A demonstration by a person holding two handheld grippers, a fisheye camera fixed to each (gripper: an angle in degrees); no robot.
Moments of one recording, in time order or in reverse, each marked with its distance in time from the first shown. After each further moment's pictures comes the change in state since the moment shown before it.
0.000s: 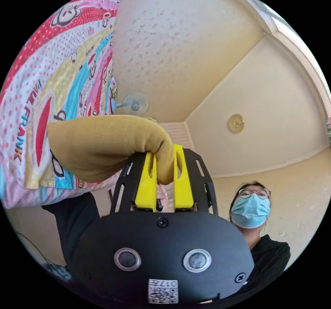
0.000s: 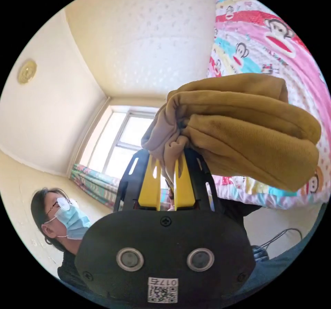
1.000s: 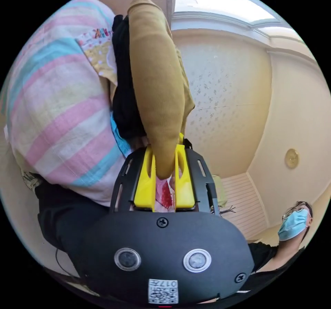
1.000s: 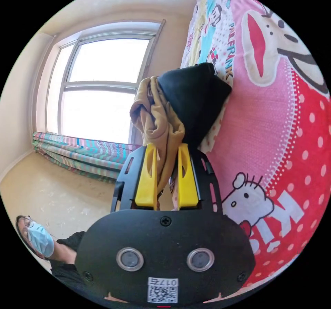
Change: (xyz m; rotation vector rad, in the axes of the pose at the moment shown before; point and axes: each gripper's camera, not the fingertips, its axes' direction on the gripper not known) left arm 0.043 -0.058 -0.333 0.481 -0.699 0.110; right arm 0.243 0.001 0.494 -0.580 0.210 0.018
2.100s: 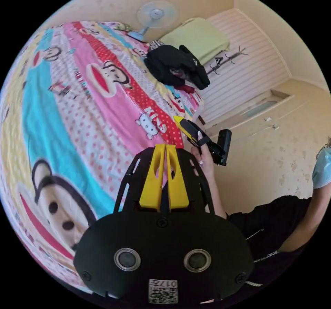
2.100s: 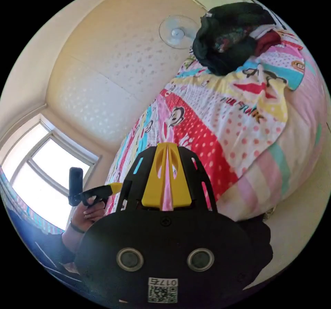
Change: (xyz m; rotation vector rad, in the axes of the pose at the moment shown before) left arm 0.425 0.385 0.652 -1.163 -0.034 0.848; right arm -0.107 0.439 -0.643 1.248 0.689 0.117
